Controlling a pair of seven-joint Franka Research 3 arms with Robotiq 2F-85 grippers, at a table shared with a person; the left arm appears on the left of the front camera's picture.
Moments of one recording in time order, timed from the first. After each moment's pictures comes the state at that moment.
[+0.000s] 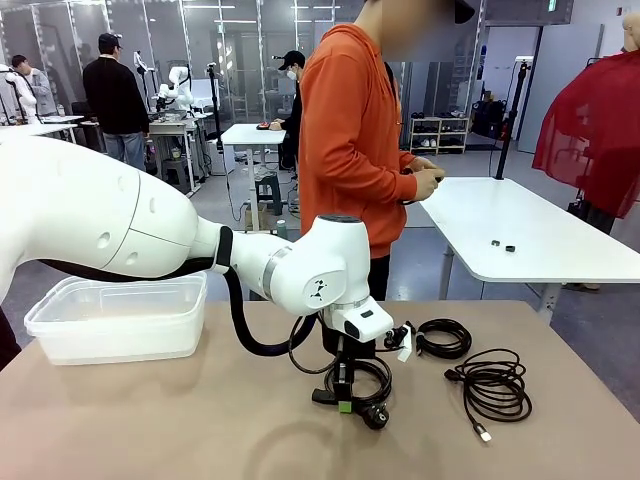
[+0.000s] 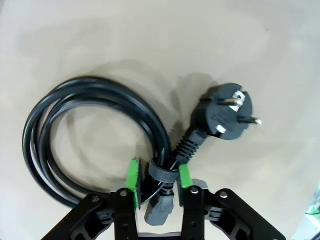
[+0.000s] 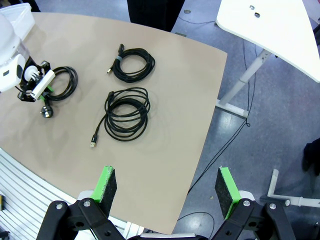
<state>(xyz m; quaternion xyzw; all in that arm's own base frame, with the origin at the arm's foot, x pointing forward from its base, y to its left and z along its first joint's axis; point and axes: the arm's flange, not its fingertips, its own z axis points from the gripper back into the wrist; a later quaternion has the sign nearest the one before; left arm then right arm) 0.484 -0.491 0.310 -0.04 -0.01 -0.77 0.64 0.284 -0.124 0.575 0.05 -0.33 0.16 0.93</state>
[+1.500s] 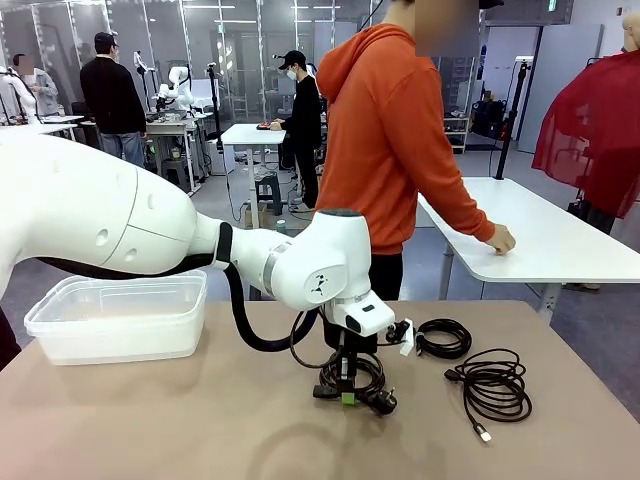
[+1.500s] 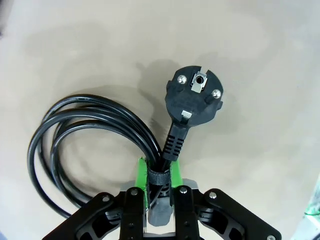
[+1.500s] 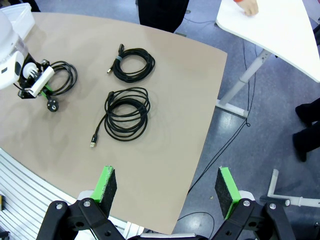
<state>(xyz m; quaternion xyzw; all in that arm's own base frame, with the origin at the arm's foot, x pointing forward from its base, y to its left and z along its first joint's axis) 0.487 -0.492 0.327 -0.04 -0.02 -0.77 0.64 0.284 -0.124 0.575 0.05 -0.33 0.16 0.93</state>
